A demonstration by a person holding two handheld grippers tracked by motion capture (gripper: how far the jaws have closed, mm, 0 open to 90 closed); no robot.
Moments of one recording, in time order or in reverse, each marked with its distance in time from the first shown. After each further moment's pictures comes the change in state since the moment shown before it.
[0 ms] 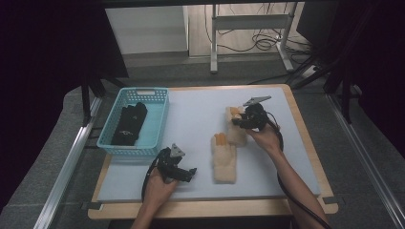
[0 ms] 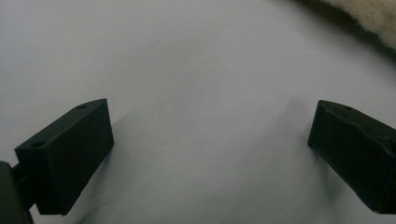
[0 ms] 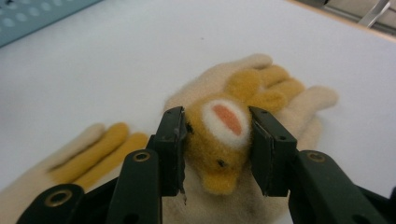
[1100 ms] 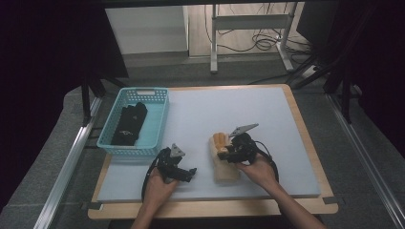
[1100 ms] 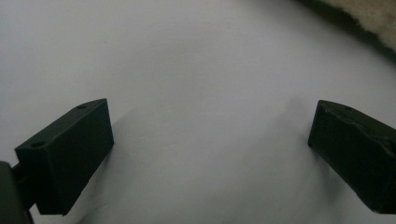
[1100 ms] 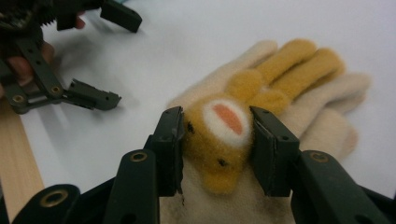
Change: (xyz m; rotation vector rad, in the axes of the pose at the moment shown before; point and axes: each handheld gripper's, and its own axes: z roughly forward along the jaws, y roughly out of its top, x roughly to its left) left arm 0.000 0.000 0.000 -0.002 0.001 0.001; right arm 0.114 -0.035 -0.026 0.133 0.181 0.025
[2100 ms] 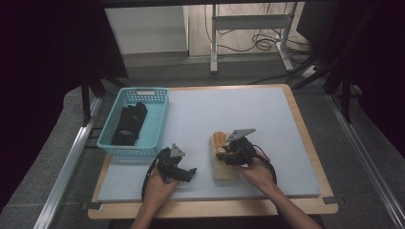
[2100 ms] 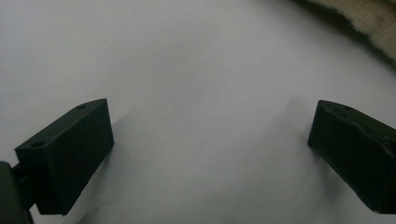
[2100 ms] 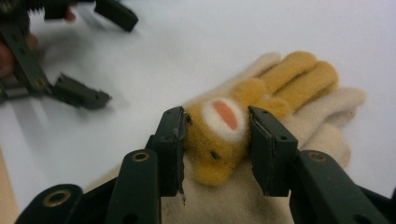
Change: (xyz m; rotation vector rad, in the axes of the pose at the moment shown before) left arm 0.000 0.000 0.000 0.000 0.001 0.001; right arm 0.010 -0.004 0.002 -0.059 -0.075 -0.075
